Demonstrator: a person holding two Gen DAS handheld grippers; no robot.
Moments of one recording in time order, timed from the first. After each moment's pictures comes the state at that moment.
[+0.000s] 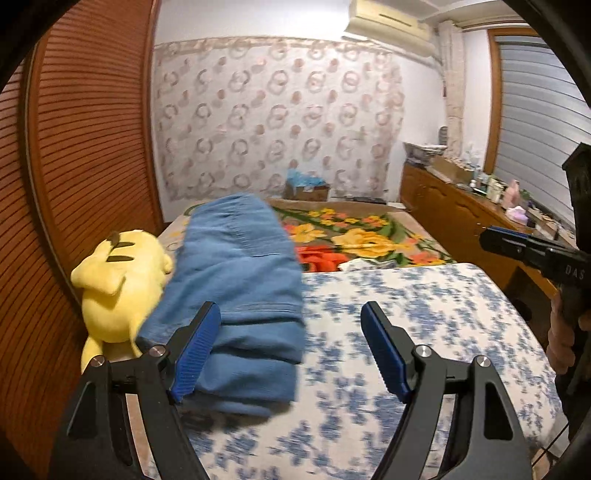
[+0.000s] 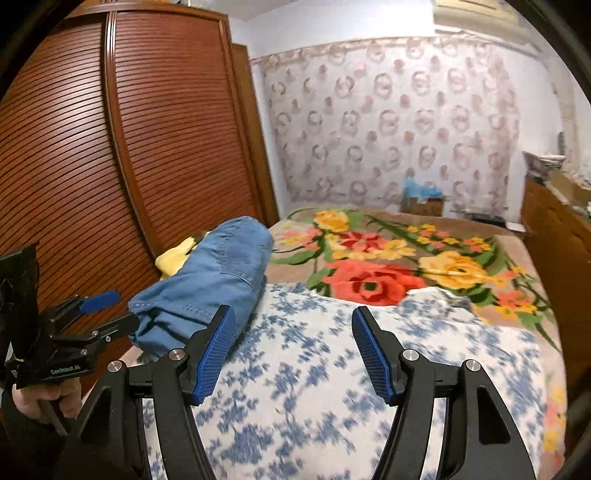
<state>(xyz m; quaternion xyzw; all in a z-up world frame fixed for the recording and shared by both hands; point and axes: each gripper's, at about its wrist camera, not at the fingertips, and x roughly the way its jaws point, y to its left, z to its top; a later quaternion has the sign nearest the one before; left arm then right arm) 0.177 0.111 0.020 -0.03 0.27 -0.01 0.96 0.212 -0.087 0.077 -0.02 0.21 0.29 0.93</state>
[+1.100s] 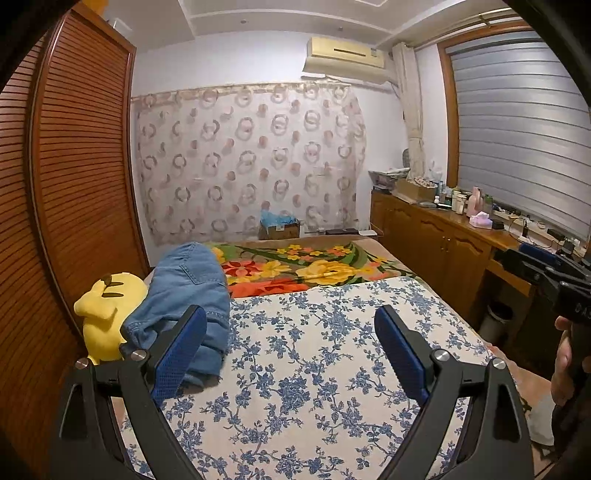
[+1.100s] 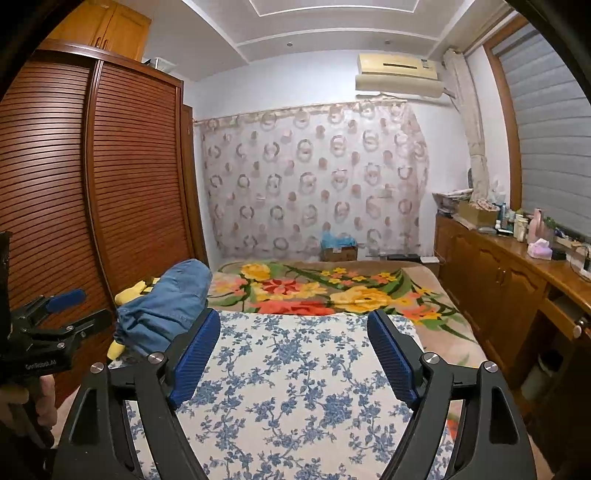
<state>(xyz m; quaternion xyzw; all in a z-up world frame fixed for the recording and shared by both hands) 0.060 0.001 0.071 0.01 0.19 -0.03 0.98 -0.020 -0.148 0.066 0.00 0.10 0.15 0.98</state>
